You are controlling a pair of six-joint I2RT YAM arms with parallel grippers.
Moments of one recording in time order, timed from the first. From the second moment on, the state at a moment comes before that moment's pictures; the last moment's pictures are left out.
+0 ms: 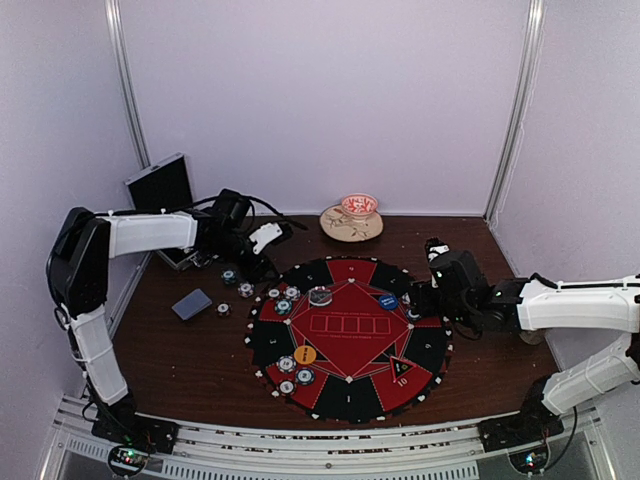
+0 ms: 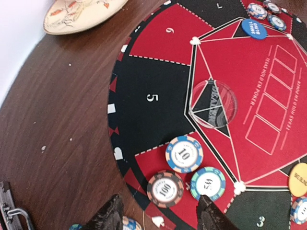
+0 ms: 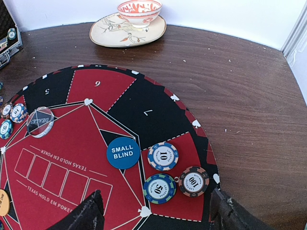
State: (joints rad) left arm -0.51 1.88 1.36 -0.42 0.30 0.49; right arm 0.80 1.27 0.68 -0.11 0.52 0.40
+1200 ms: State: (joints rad) left arm -0.22 1.35 0.88 -0.39 0.35 0.59; right arm 0.90 1.25 0.68 -0.10 0.51 0.42
